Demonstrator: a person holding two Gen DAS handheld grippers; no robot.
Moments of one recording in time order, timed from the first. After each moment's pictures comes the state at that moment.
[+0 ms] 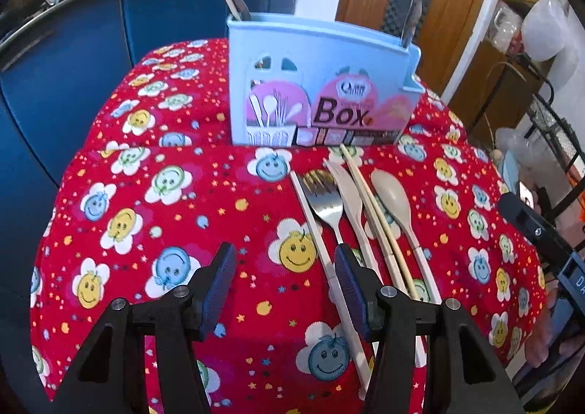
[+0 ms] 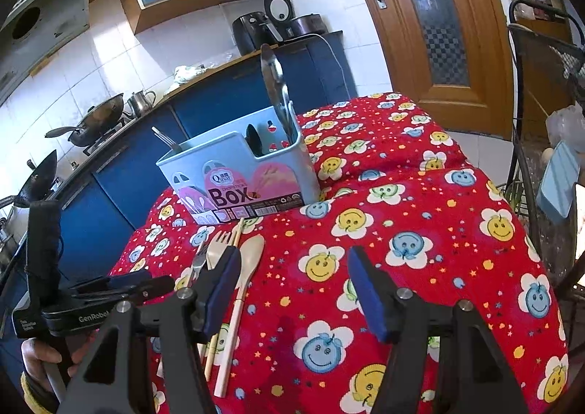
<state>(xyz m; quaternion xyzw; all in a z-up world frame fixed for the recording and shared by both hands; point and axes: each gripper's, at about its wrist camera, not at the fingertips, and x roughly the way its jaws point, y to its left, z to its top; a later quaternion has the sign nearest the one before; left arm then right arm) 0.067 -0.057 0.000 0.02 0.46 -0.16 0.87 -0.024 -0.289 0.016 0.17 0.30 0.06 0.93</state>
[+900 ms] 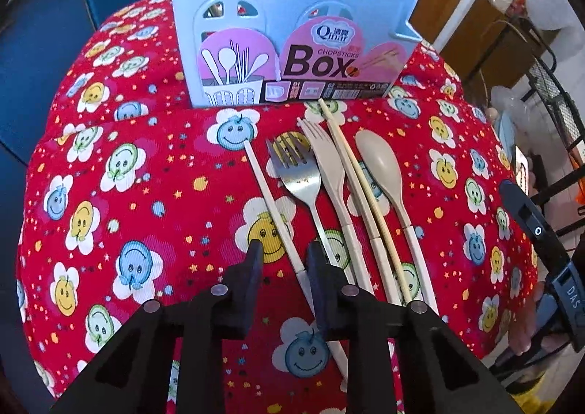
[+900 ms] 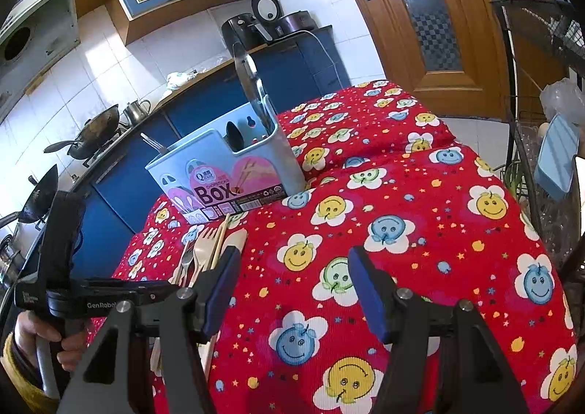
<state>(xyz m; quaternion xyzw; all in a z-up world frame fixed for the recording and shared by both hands) 0.096 -0.079 -0.009 0.05 0.56 -0.19 0.80 -0.030 -0.310 0.000 0.21 0.31 0.06 0.93</state>
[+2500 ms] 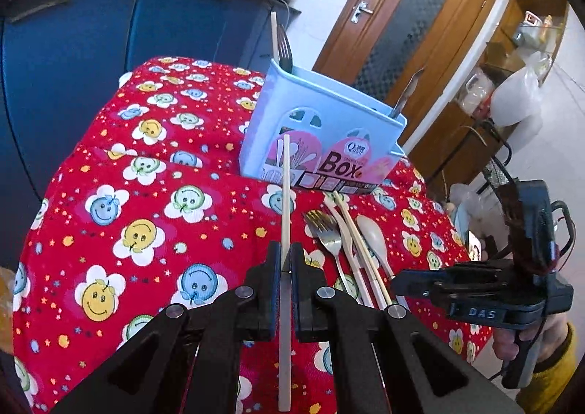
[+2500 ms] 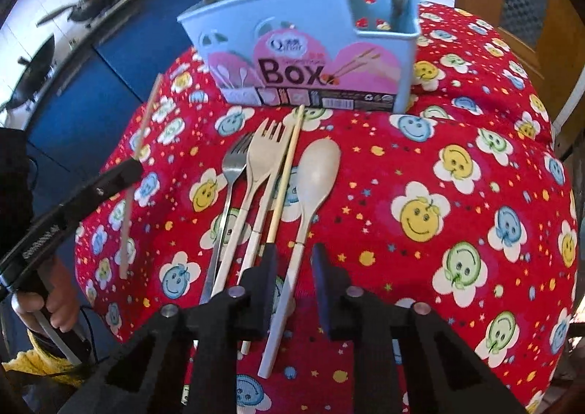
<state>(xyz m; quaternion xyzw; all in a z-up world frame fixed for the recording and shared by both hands) 0.069 0.012 0.016 -0.11 0.40 -0.23 0.88 0.041 -0.214 -0.004 0.05 0.55 0.14 0.82</state>
